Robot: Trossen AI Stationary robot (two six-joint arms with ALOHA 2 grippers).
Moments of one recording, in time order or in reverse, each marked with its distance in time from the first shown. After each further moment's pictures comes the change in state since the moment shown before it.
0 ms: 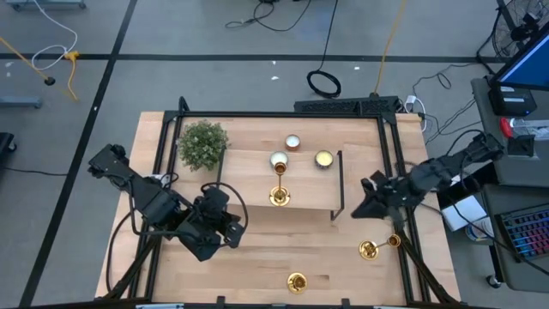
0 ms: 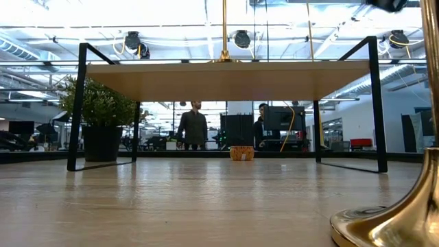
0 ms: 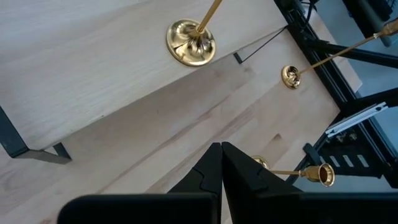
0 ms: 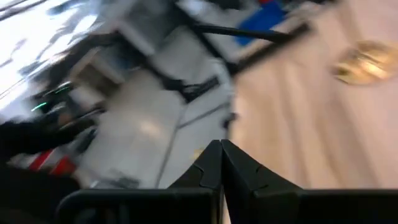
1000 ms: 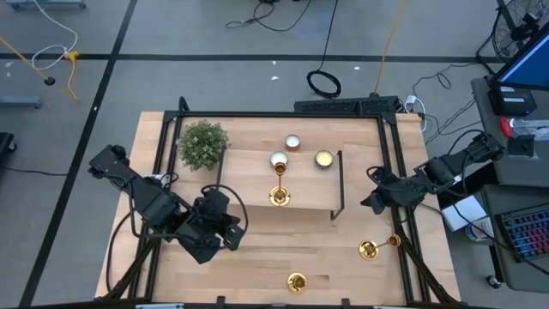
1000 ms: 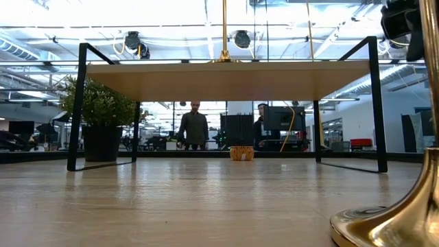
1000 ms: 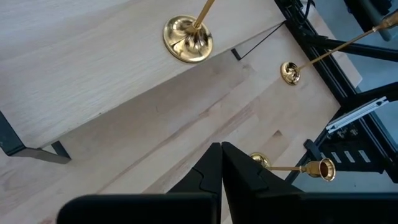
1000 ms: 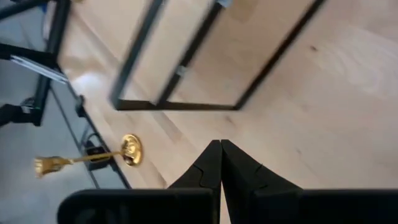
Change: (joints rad) left arm -0.012 0.008 0.000 0.004 -0.003 0.009; right arm -0.002 -0.029 0.000 -0.711 0.138 0.651
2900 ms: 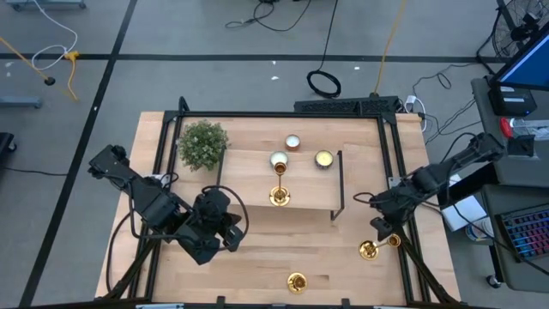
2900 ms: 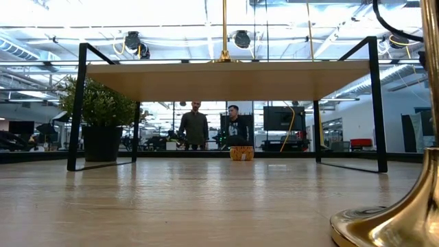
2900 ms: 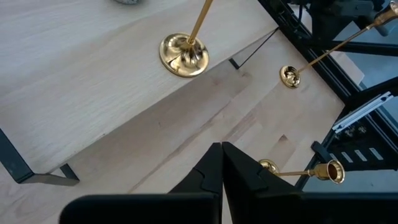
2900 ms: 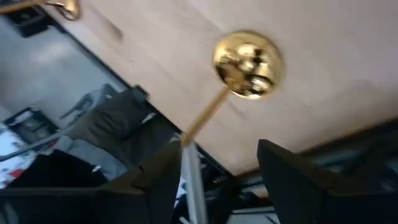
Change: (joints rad) left arm -0.004 0.000 0.000 0.008 -0.052 0.092; right arm 0.002 0.031 -0.206 0.150 -0.696 0.165
